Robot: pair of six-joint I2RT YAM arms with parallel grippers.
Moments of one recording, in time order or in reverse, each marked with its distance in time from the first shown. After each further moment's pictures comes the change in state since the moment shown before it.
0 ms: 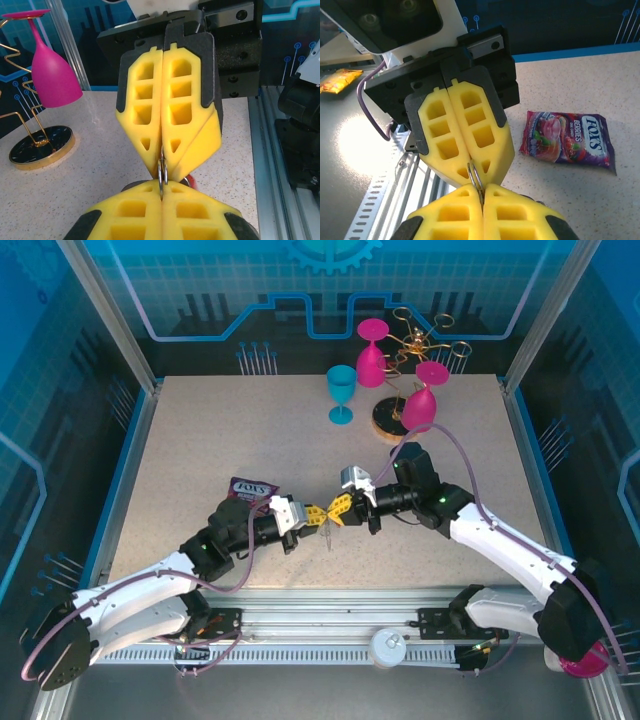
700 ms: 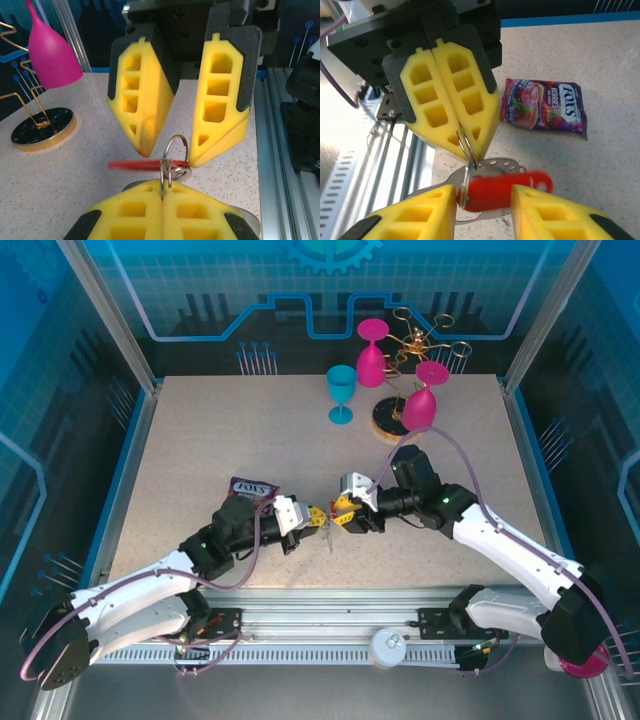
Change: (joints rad) left arm -0.004 -0.001 0.025 -0.104 -0.032 0.028; right arm 0.014 -0.027 0.018 -0.158 0.151 -0.120
